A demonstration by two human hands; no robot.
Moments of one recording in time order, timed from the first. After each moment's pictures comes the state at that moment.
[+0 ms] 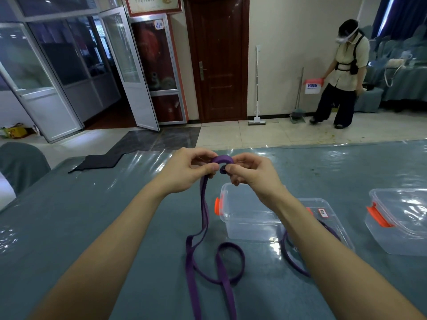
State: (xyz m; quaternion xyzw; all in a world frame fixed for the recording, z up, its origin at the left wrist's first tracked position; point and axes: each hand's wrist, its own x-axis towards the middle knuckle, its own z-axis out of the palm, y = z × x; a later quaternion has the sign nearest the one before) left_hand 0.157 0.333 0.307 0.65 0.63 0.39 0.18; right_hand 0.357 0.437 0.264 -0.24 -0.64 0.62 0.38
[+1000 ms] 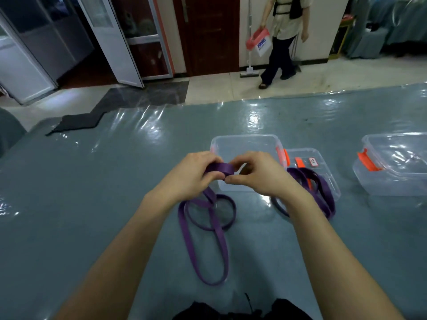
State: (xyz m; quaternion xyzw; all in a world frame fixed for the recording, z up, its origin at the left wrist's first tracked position) left_hand 0.202 0.314 0.191 0.73 0.63 0.24 0.10; right_hand 0.409 0.412 0.184 -0.35 -0.84 0.39 0.18
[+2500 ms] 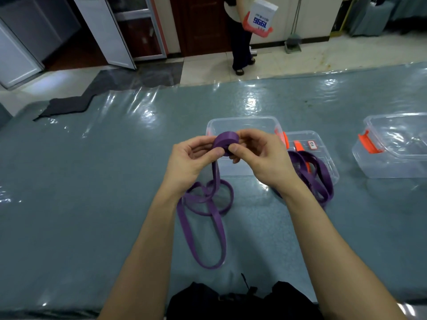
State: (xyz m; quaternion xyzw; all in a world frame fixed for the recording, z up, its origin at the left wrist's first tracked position) left_hand 0.231 0.303 0.171 0.44 0.57 0.59 0.36; right_hand 0.416 0.396 0.170 -0.27 -0.71 0.52 0.39
